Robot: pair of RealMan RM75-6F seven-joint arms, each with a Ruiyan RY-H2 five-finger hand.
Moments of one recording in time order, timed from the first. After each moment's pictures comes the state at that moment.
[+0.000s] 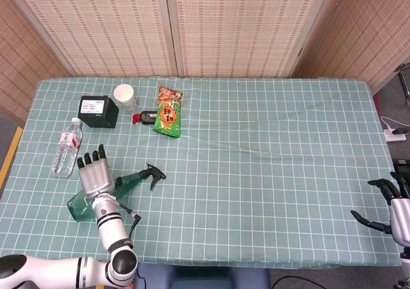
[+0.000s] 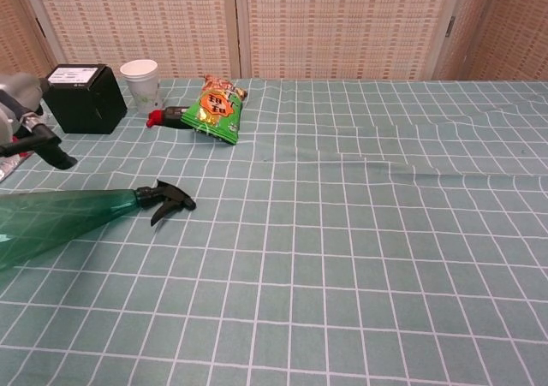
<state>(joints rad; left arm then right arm) -0.72 -1.81 -0.51 -1.79 0.46 1.86 1.18 -0.01 -1.16 0.07 -1.45 -1.51 1.58 0.05</state>
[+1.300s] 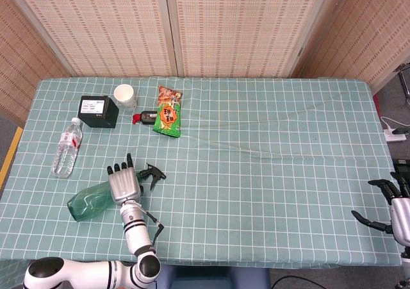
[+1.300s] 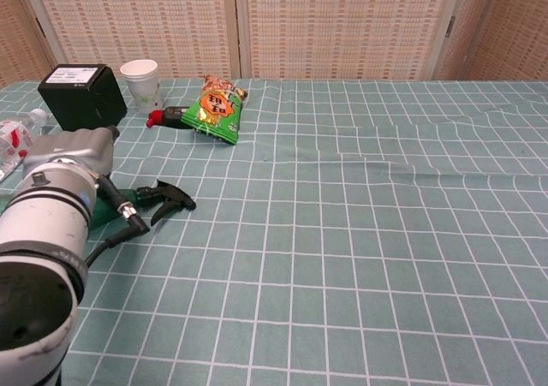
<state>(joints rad) -0.77 -2.04 -0.42 -1.46 0.53 1.74 1.11 -0.01 -1.16 0.07 -1.45 -1.51 1.57 0.07</state>
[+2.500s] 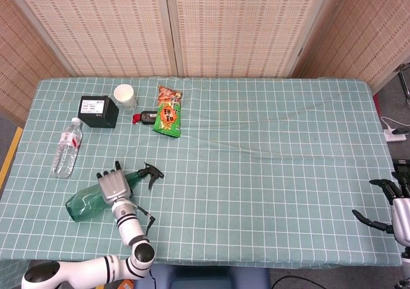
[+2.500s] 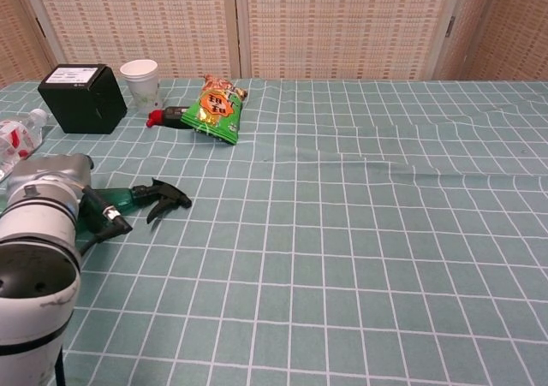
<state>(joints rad) -0.72 -2.05 -0.49 -1.33 0.46 1.62 1.14 -0.01 -1.17 0.08 -1.44 -1.50 1.58 0.07</state>
